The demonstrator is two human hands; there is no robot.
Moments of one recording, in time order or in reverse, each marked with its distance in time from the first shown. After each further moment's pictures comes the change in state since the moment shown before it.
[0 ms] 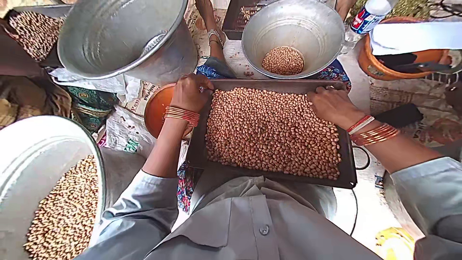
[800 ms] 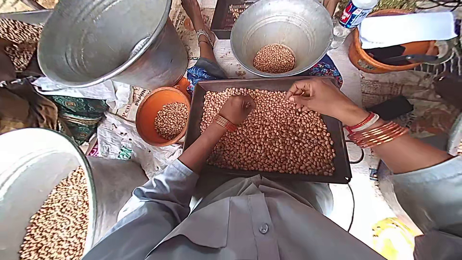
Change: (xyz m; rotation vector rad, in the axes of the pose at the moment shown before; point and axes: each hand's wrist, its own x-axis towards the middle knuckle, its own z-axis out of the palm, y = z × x) left_hand 0.013 0.070 0.104 -0.268 -0.253 0.291; right_hand -0.016 -0.014 -0.039 0.801 0.112 -0.105
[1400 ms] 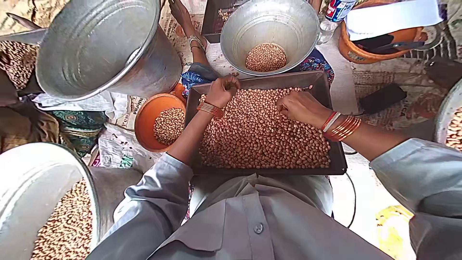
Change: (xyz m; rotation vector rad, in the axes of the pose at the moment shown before) left_hand 0.026 -0.011 -0.036 -0.194 0.069 -0.018; right_hand -0.001 0.017 0.040 -0.535 -0.165 -0.103
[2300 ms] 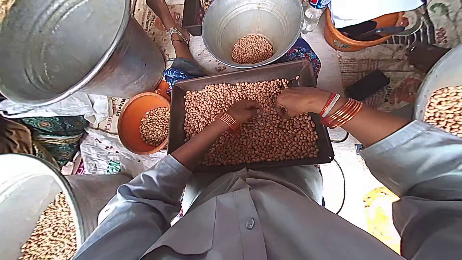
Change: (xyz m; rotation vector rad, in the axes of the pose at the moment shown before) left_hand -0.019 0.046 0.081 -0.087 -0.510 -0.157; right_hand -0.012 0.009 -0.021 -0.098 -0.384 -0.101
